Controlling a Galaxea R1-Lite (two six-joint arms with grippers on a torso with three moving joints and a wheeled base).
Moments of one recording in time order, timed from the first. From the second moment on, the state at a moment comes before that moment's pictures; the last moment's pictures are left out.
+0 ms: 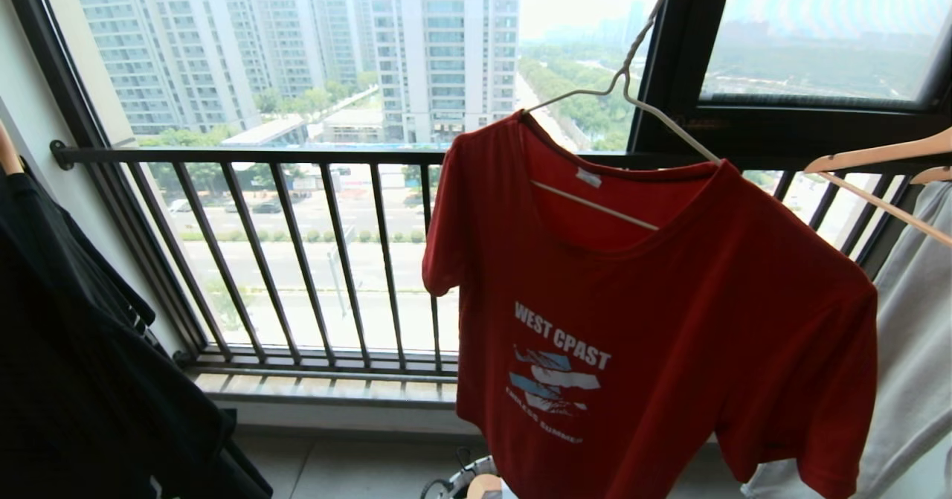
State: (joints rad) left arm -0.01 0.00 -0.01 0.03 0.04 -0.05; right arm 0.01 0.29 -0.53 0.10 0.04 -0.05
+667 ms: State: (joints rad) left arm -0.01 0.00 -0.01 0.03 0.04 -0.05; right arm 0.04 0.86 -1.19 0.20 0.45 -0.03
